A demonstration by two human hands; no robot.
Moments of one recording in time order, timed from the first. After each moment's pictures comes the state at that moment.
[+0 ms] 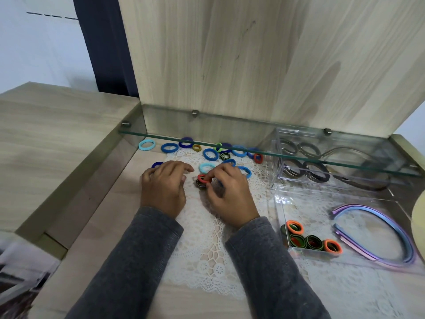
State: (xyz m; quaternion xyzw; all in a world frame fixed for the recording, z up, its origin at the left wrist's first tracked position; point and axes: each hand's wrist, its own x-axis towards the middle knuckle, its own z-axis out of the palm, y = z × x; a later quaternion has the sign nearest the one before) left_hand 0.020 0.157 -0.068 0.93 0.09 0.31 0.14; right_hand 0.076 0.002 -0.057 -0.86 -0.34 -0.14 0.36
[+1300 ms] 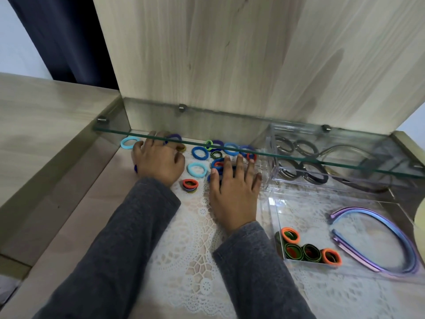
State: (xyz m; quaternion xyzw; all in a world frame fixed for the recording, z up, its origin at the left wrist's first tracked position) left_hand 0.098 0.171 -0.051 0.96 0.20 0.19 0.05; right_hand 0.091 -0.001 -0.057 -0.98 -0.12 -0.05 0.16
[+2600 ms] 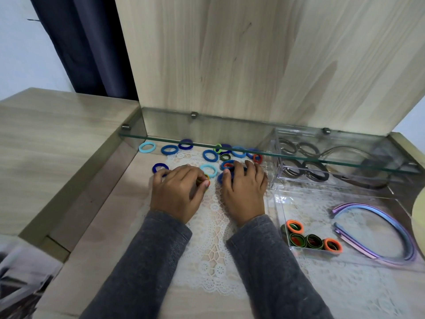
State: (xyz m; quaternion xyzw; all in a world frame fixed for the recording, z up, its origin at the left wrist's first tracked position) left_hand 0.020 0.139 -0.063 0.92 0.01 0.37 0.12; right_hand 0.088 -0.003 -0.062 -0.96 -0.12 -0.12 0.22
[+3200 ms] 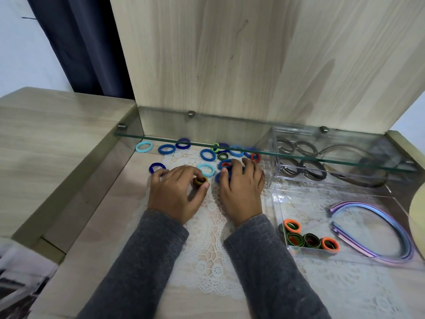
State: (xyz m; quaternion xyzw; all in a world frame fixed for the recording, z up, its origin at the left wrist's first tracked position) left_hand 0.019 0.137 -0.062 0.93 0.02 0.34 0.16; right_hand 0.086 -0.003 -0.058 -0.95 -0.14 -0.15 0.25
